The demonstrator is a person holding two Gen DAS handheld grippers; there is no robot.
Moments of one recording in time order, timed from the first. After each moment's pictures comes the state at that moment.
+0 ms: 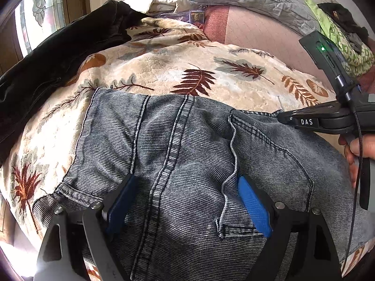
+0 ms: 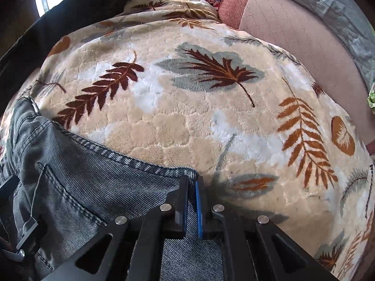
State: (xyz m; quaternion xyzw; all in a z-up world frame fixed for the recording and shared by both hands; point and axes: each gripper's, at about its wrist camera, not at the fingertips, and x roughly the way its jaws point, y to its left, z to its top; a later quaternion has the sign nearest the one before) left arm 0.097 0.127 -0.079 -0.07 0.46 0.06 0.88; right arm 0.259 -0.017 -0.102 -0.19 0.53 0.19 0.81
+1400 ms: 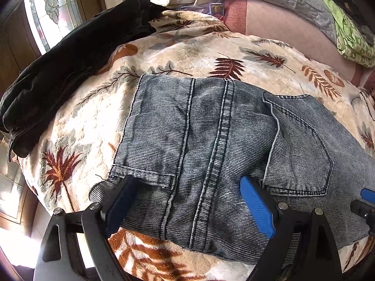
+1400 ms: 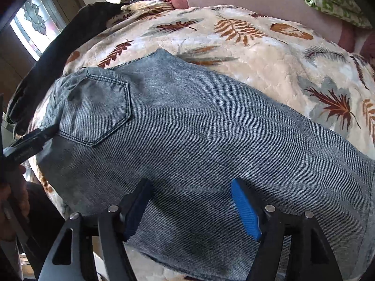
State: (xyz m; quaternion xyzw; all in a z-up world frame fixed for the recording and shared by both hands) left arm 0.064 0.151 -0.076 -0.03 0.49 0.11 0.86; right arm 0.087 -0.147 -0.094 -0.01 0.55 0.15 0.82
